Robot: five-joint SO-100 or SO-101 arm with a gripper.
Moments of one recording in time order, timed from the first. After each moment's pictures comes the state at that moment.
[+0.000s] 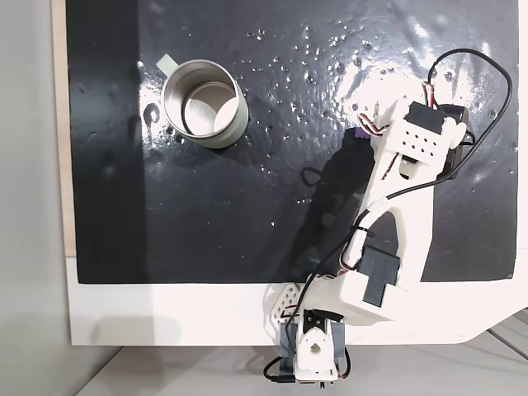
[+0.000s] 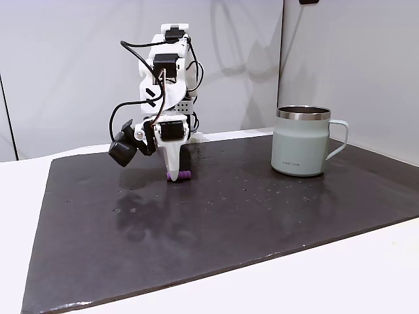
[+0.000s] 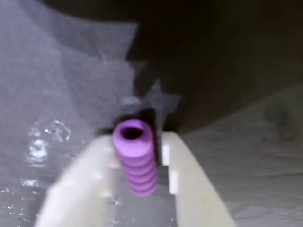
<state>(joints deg) 17.5 67.2 84.0 66.2 -15.8</state>
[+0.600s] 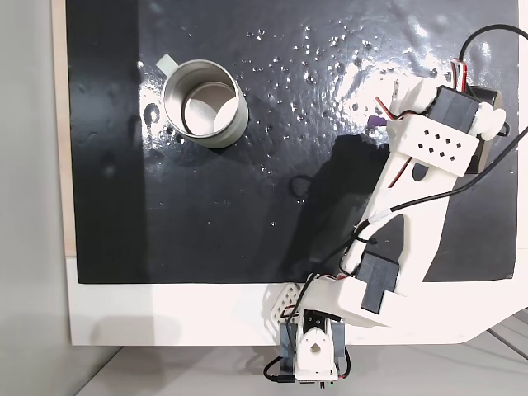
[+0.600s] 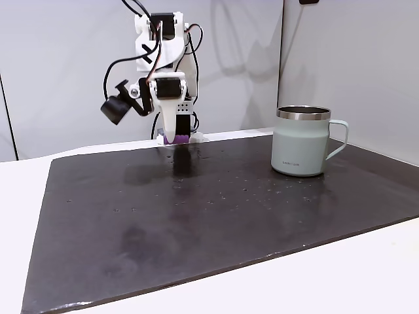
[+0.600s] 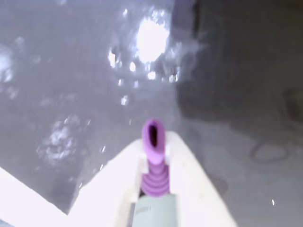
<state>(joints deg) 17.4 70.0 59.6 88.9 -13.4</state>
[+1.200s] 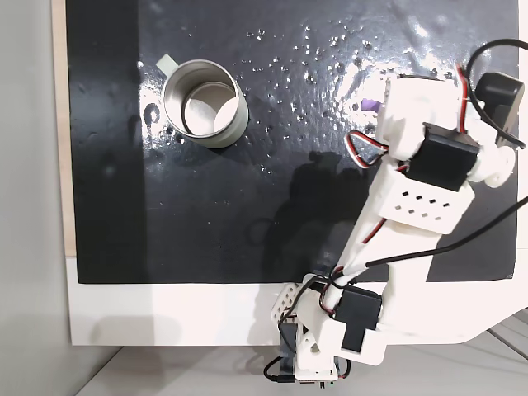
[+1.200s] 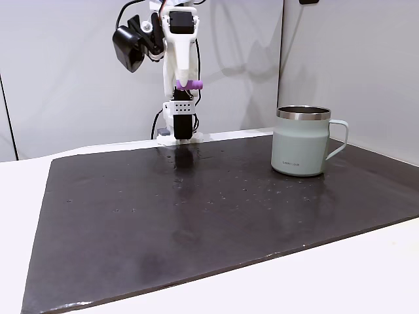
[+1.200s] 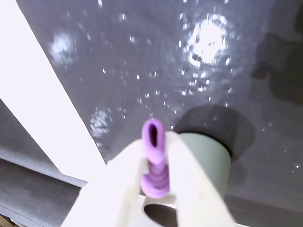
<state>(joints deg) 10.4 84.6 51.9 96.3 -8.7</state>
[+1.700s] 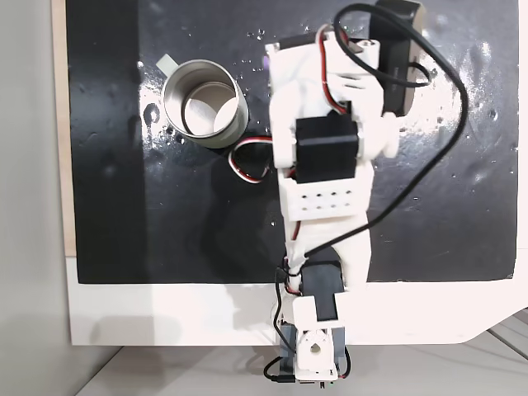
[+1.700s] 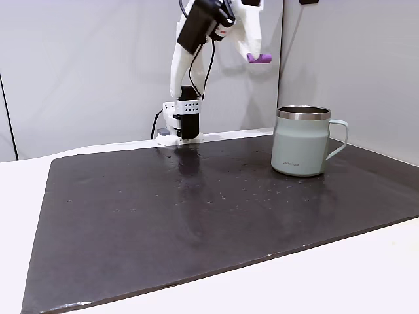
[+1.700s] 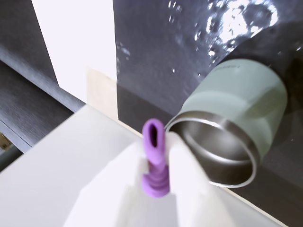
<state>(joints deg) -10.9 73.8 28.2 96.3 -4.1</state>
